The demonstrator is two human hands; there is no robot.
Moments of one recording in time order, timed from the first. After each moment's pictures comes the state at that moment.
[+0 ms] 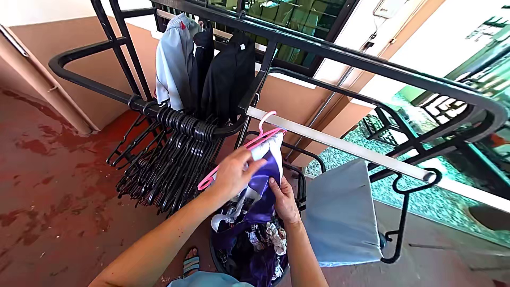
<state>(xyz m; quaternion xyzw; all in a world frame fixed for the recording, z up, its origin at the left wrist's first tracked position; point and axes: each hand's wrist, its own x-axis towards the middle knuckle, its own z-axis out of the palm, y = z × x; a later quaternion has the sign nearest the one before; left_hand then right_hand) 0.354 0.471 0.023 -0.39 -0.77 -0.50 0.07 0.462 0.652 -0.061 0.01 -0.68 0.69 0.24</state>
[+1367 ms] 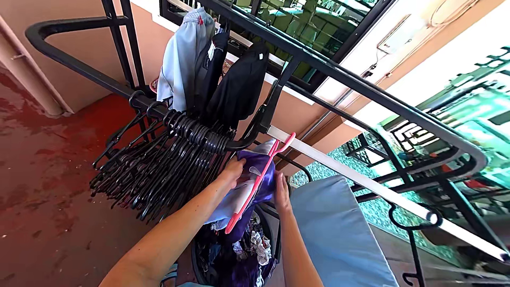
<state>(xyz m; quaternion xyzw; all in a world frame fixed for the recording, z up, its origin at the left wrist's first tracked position) 0.261 0.514 -0.035 0.03 -0.54 -0.75 -0.38 0.376 0.704 -0.106 -0.17 -0.78 0.55 0.24</state>
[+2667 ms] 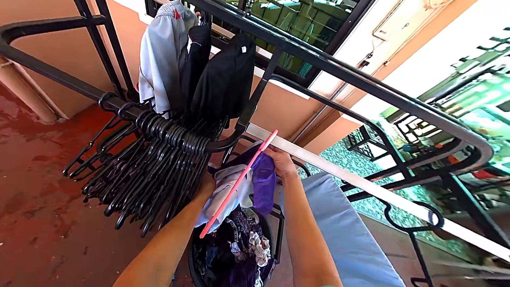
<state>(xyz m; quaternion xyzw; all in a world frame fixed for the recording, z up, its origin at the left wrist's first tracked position) 0.255 0.519 -0.140 -0.01 -0.90 -0.39 -0.20 0.307 0.737 -0.001 -0.12 -0.72 0.66 0.16</state>
